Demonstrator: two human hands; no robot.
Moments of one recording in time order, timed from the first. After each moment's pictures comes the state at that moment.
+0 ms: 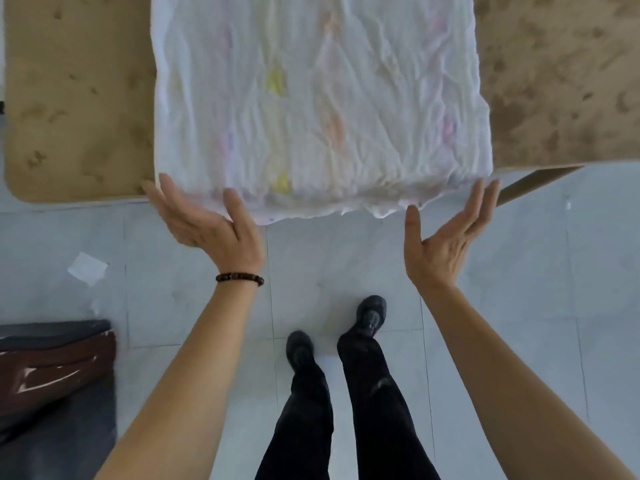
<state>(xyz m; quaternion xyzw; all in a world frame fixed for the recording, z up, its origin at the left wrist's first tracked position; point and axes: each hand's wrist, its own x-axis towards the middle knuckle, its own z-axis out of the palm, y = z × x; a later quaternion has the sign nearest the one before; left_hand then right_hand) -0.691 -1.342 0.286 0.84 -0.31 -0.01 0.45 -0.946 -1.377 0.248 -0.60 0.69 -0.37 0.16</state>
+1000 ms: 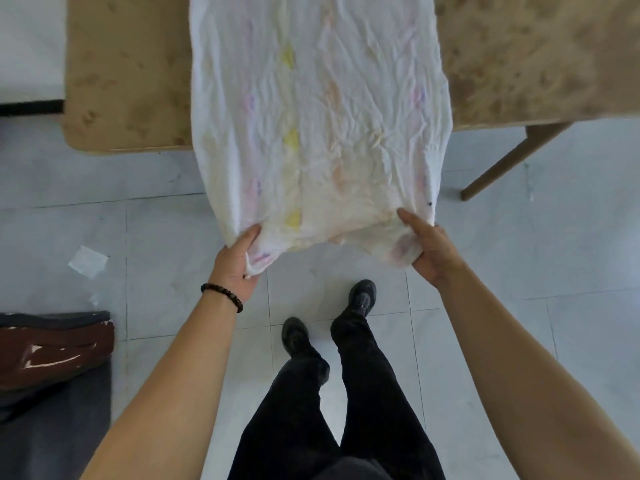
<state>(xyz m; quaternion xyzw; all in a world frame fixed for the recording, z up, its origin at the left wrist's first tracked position) -0.679 -1.206 0.312 0.62 0.05 -0.61 0.49 -0.984 -1.294 0.317 -0.16 0.61 -0.31 0.71</state>
